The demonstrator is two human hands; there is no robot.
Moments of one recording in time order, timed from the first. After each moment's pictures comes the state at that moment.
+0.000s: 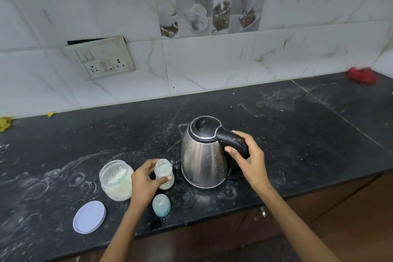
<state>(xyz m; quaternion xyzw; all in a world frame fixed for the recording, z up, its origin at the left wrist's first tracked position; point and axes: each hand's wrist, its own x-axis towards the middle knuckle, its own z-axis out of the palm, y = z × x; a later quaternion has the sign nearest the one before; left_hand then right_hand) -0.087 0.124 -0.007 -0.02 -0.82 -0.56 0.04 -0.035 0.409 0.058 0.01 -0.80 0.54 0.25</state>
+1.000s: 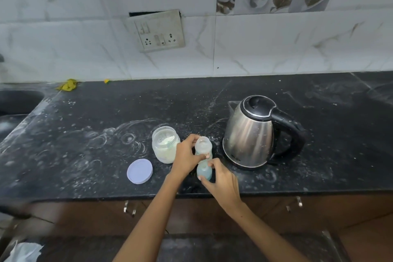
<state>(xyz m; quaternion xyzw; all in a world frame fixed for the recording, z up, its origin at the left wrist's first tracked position) -0.079 0.104 -0.011 -0.07 -0.85 -0.52 0.03 -0.006 0.238 -0.044 0.05 -0.93 0.33 0.12</state>
